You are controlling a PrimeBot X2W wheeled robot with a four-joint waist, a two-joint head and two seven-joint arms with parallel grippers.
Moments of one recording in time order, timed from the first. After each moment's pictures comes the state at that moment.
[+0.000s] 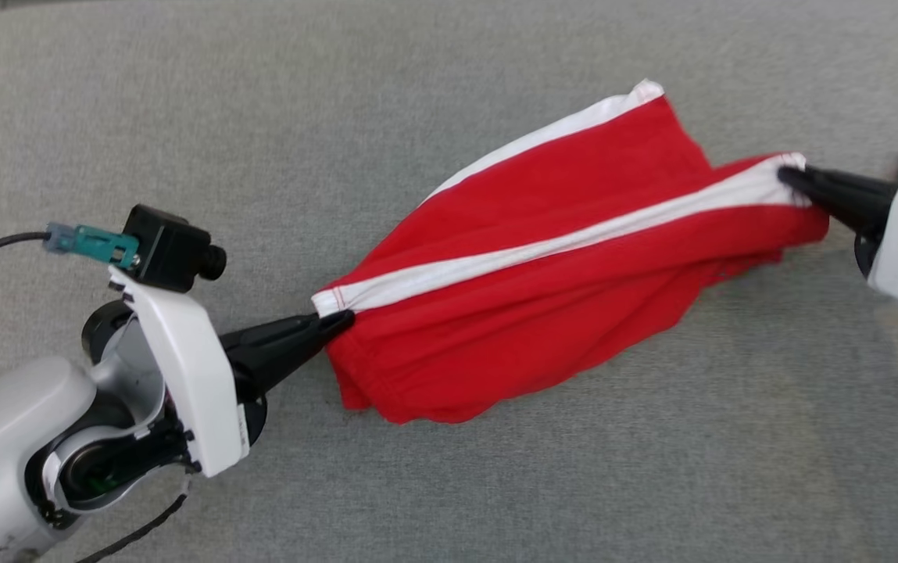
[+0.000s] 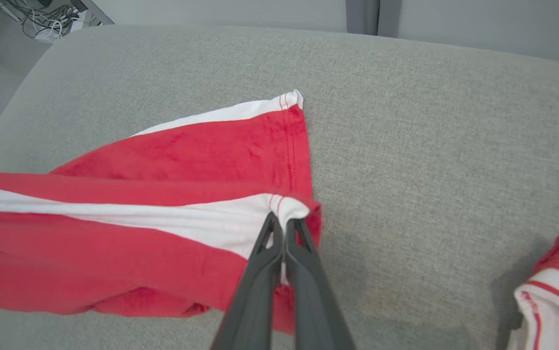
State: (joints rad) left arm -0.84 0.87 -1.14 -0.19 -1.48 -0.04 0.25; right arm -0.74 -0.69 0.51 0.14 1.06 0.13 0.62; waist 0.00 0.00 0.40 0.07
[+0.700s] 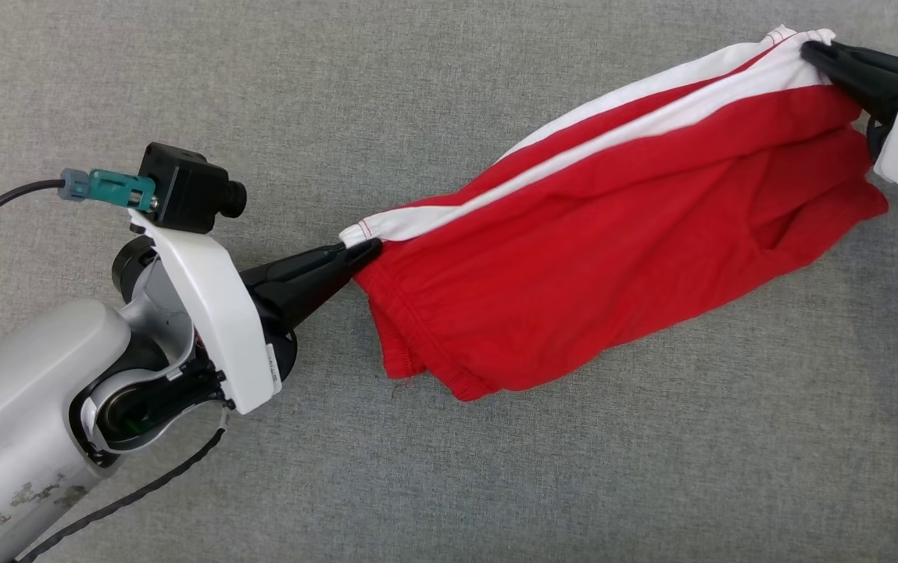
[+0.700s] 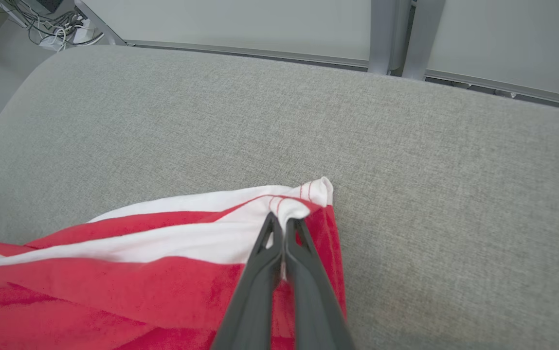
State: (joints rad) left arm -0.92 0.73 -1.12 -0.04 -1.43 -0.10 0.18; right arm -0.92 -0.55 0.38 0.23 0.87 0.13 0.71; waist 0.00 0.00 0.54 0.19
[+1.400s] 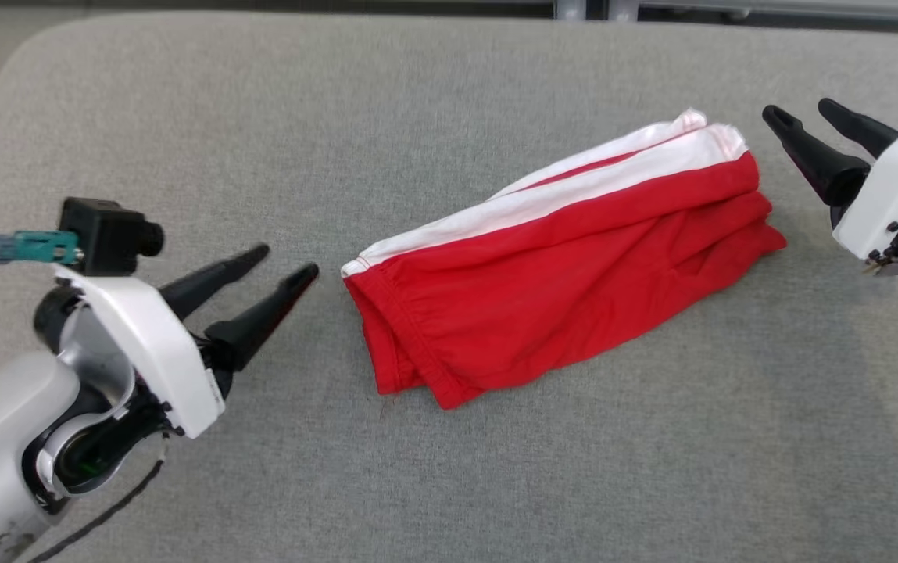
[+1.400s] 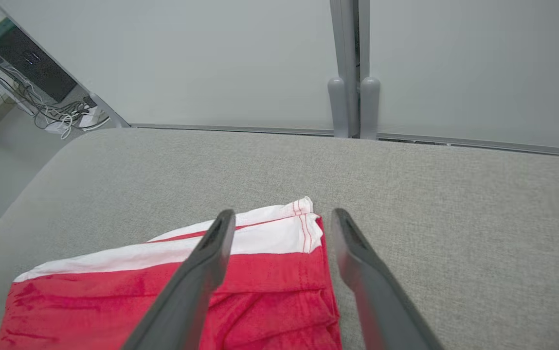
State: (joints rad) left arm -0.82 0.82 -1.11 -0.03 -1.40 -0.03 0.09; right arm -0.76 -0.48 0.33 0.29 0.84 0.13 0.50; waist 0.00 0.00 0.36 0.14
